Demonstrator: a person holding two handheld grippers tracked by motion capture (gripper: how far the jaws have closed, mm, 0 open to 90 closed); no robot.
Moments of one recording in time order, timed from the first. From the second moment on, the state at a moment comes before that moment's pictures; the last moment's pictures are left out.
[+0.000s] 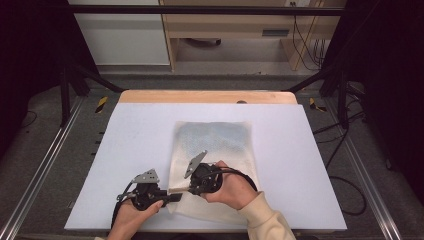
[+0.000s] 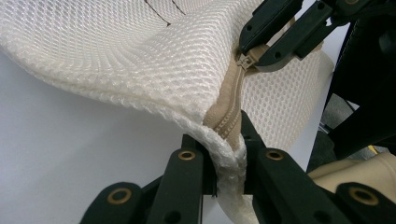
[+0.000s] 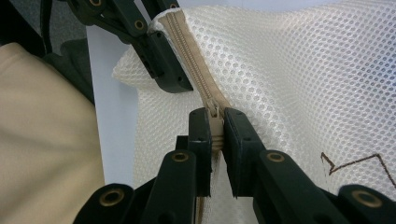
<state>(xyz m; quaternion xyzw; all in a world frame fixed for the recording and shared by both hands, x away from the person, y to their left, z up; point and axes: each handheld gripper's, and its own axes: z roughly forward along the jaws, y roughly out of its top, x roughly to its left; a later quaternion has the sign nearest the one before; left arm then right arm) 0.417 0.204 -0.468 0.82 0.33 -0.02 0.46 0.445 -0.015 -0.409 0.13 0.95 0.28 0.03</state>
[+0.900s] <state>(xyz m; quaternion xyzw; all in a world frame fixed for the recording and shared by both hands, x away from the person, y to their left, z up) 0.415 0.191 -0.472 0.83 0.32 -0.01 0.46 0.447 -0.024 -0.410 0.13 0.95 0.27 0.02</state>
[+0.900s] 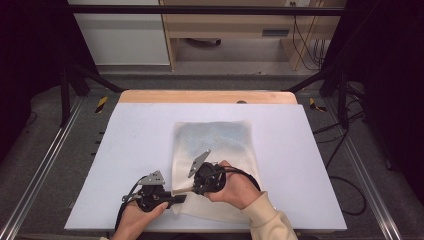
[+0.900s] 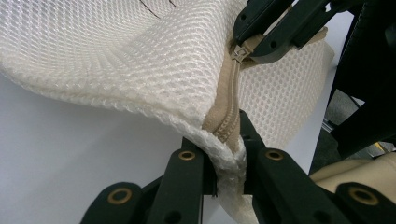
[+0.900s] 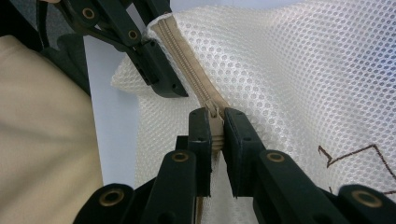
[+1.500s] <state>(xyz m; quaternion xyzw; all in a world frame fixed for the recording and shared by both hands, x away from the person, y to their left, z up) 0.415 0.193 -0.470 0.83 0.32 -0.01 0.46 0.442 -0.033 -0.413 0.15 0.95 0.28 0.02</state>
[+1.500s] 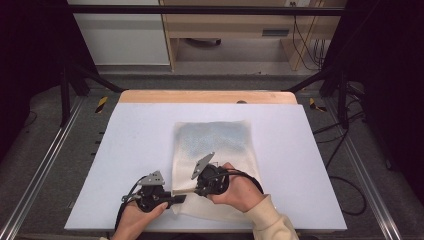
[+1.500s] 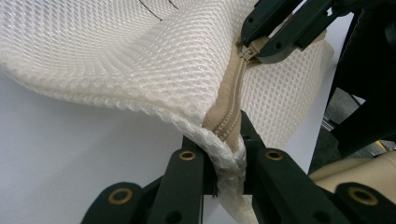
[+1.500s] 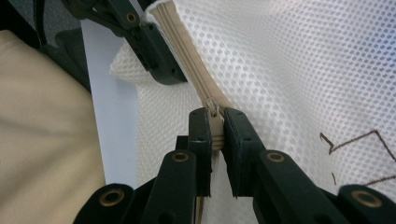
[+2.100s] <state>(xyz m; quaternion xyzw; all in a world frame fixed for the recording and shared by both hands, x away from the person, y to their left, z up) 0.414 0.191 -0.470 0.83 0.31 -0.01 0.46 0.439 -0.064 -0.413 0.18 0.94 0.28 0.03</state>
